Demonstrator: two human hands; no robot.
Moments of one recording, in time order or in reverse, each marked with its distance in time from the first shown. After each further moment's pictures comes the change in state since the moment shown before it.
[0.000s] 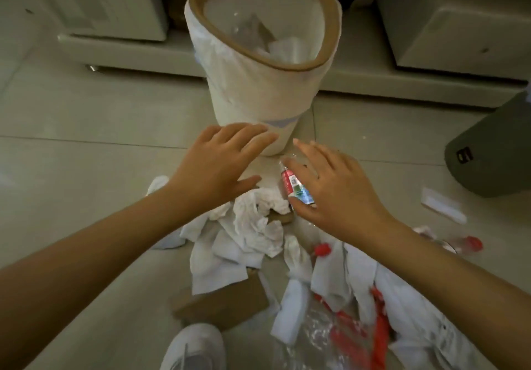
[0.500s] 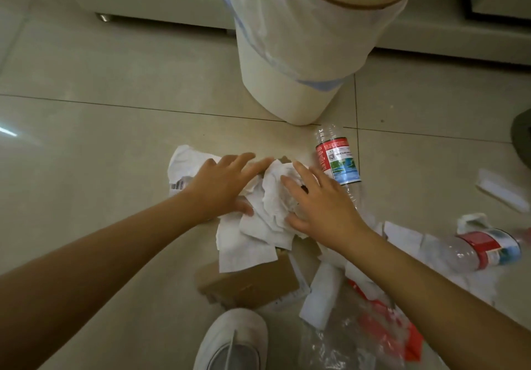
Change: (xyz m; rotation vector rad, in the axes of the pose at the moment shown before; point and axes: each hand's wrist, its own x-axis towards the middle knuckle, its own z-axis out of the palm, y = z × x) left_hand -0.074 -0.026 0.103 -0.159 -0.541 -0.144; right_hand -0.002 -0.055 0.106 0.198 -0.416 0.050
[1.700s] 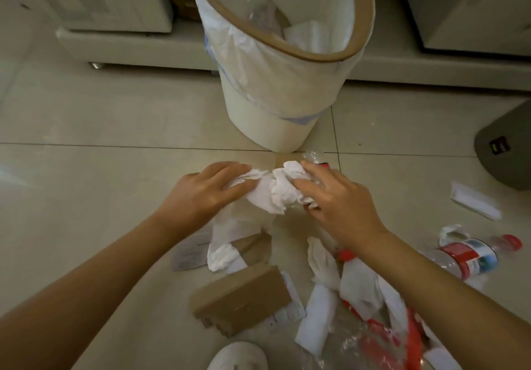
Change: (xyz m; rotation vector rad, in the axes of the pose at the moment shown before) left_hand -0.015 -0.016 -0.056 0.097 0.552 0.363; right_hand -0.009 0.023 -0.060 0.043 0.439 -0.028
